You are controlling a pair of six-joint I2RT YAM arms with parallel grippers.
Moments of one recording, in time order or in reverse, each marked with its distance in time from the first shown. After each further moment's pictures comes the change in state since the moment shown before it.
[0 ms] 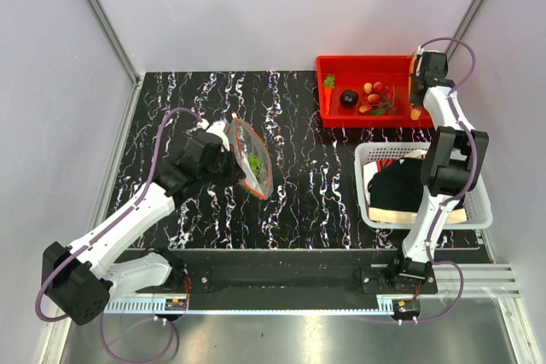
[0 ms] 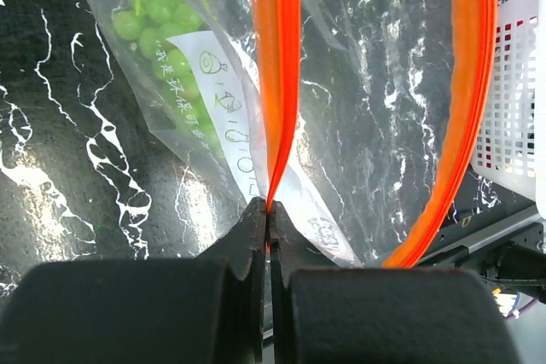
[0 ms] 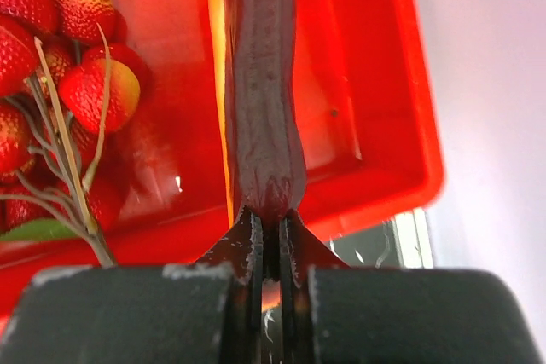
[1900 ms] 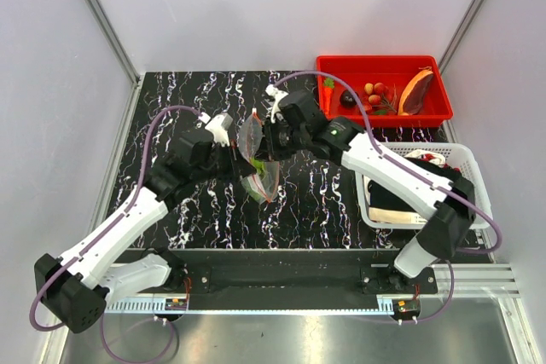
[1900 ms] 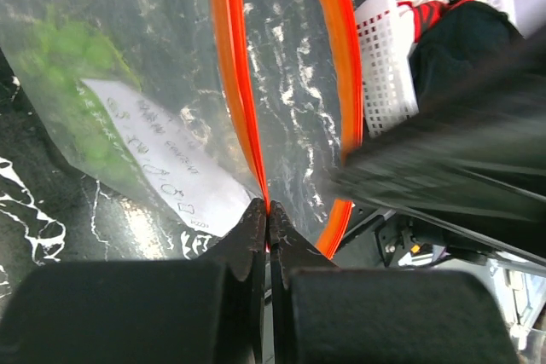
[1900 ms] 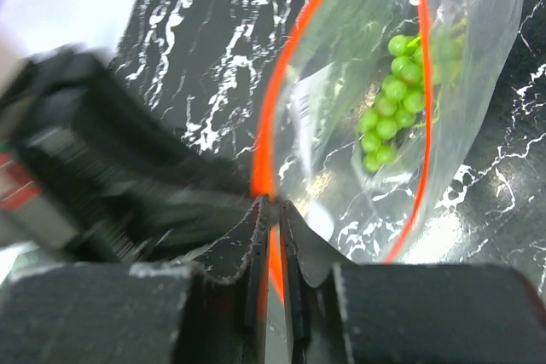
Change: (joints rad) left arm 0.005 -0.056 0.028 0.081 0.200 -0.031; right arm 1.017 -0.460 -0.206 -0.149 -0.416 0.669
